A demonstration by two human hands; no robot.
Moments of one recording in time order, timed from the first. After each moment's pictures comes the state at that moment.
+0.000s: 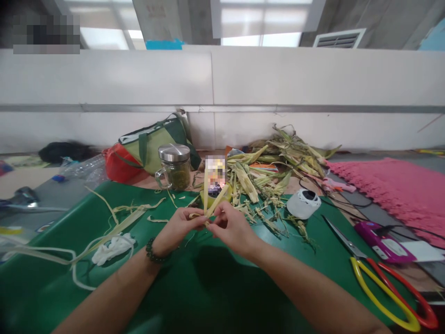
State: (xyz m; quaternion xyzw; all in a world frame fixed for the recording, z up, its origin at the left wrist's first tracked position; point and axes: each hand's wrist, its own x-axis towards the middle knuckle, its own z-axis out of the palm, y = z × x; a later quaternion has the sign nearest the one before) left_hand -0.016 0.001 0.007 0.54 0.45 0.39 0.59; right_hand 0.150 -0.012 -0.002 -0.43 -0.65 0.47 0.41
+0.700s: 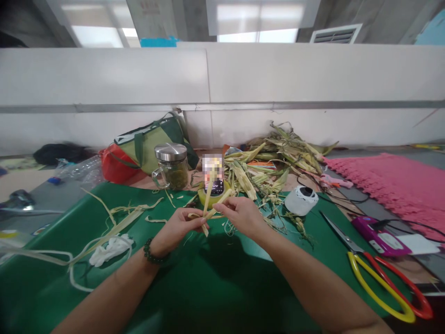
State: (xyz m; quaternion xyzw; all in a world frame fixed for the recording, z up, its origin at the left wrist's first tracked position) left_hand -0.013 -0.001 0.008 0.53 0.43 0.38 0.63; right_hand 0.178 0.011 0.010 -0.49 -0.74 0.28 0.37
